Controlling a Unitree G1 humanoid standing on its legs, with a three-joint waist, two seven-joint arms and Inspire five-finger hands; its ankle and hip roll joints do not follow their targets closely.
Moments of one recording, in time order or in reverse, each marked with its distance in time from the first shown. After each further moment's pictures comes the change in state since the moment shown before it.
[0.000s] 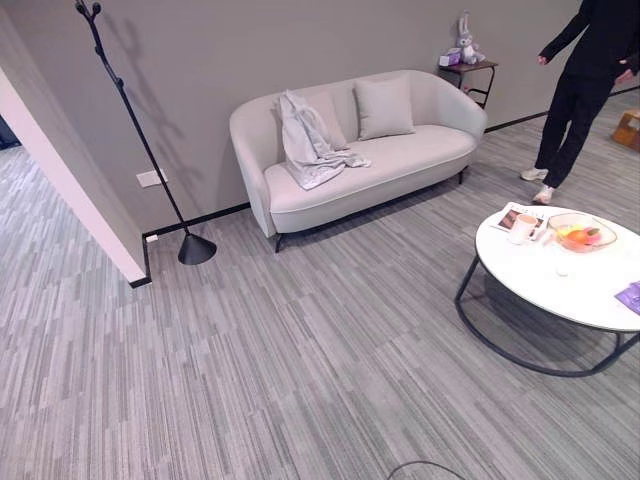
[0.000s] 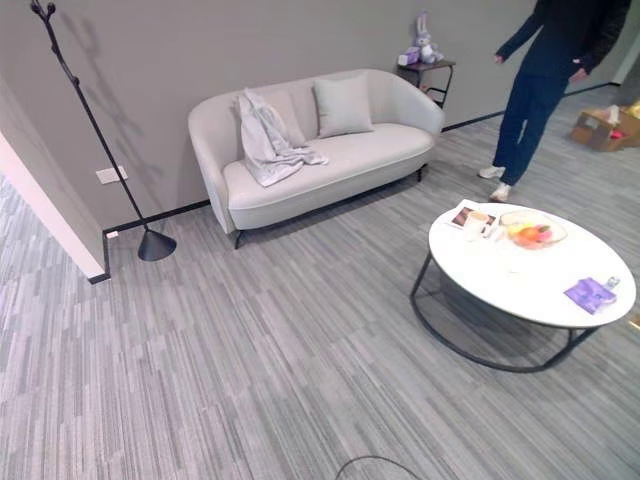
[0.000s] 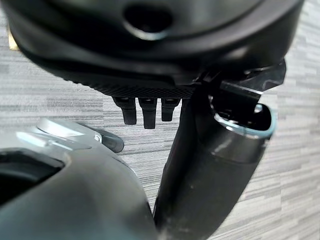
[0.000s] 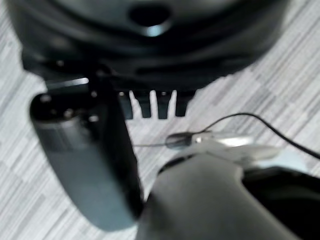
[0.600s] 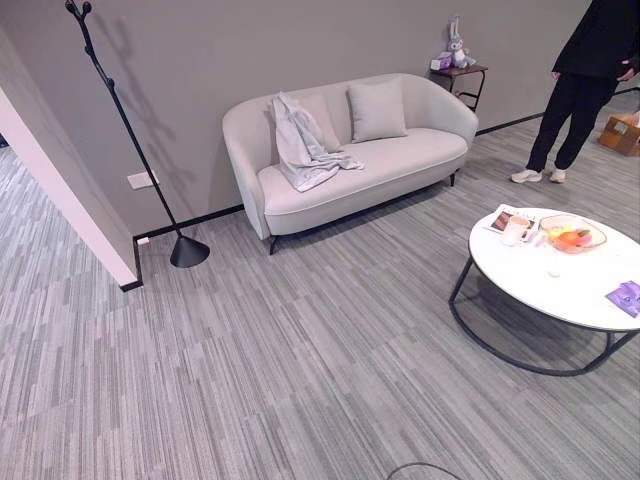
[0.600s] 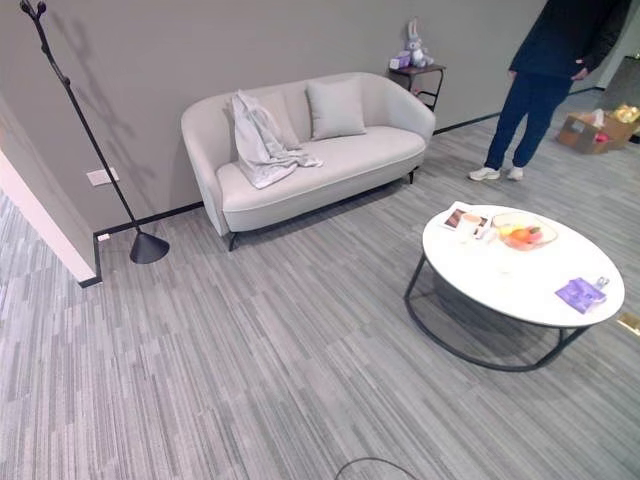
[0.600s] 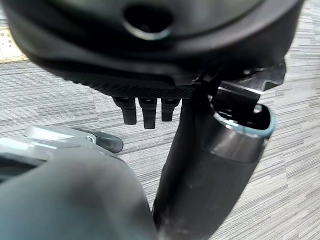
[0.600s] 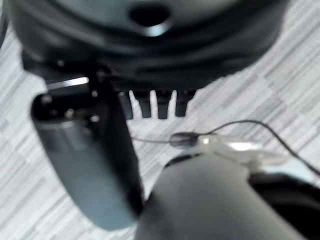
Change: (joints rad) left arm -0.022 0.014 -0.022 -0.001 0.081 0.000 -0.011; right arm -0.001 0.000 0.025 -0.038 -0.109 0.000 0.002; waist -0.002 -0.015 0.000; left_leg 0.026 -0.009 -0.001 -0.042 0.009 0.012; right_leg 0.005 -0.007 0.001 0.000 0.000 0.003
